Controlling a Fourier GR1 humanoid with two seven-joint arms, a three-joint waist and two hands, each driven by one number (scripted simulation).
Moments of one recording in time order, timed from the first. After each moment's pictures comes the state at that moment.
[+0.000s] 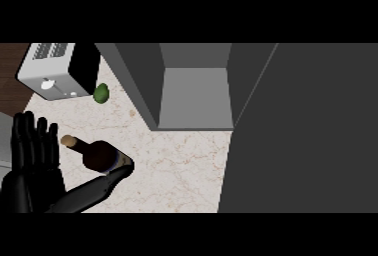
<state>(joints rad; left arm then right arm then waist) 0.13 0.03 -0.22 -2.13 -0.22 0.60 0.31 -0.59 -0.25 -0.01 -2.48 -0.11 -0.14 1.01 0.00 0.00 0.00</state>
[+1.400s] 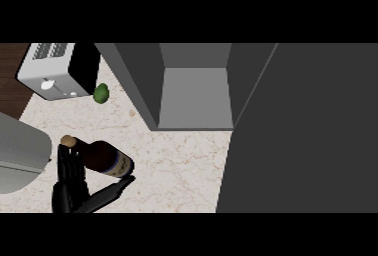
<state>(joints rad) 0.22 0.00 -0.05 -1.54 0.21 0.43 -0.36 -0.63 -0.25 0.02 -2.48 -0.10 -0.16 1.02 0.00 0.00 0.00</state>
